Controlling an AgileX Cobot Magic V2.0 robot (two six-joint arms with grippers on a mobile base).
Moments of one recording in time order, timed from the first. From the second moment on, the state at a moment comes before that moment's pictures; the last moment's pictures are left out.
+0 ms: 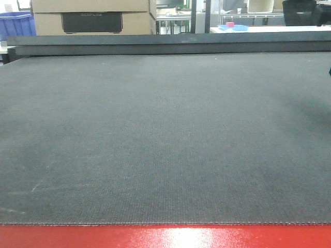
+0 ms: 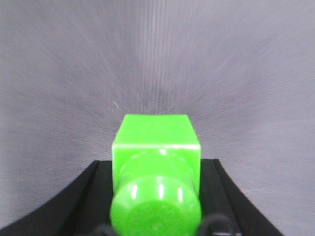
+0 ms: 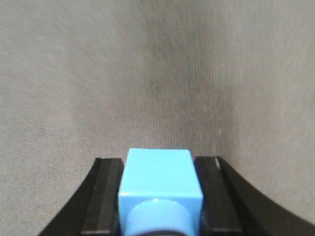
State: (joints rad) left arm 0.01 1.59 -1.18 0.07 0.87 -0.06; right arm -0.04 1.50 -1.18 0.07 0.97 0.10
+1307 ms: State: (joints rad) left arm 0.01 0.41 -0.53 -0.04 0.26 -0.06; right arm -0.04 0.38 -0.50 0.07 0.33 0.05
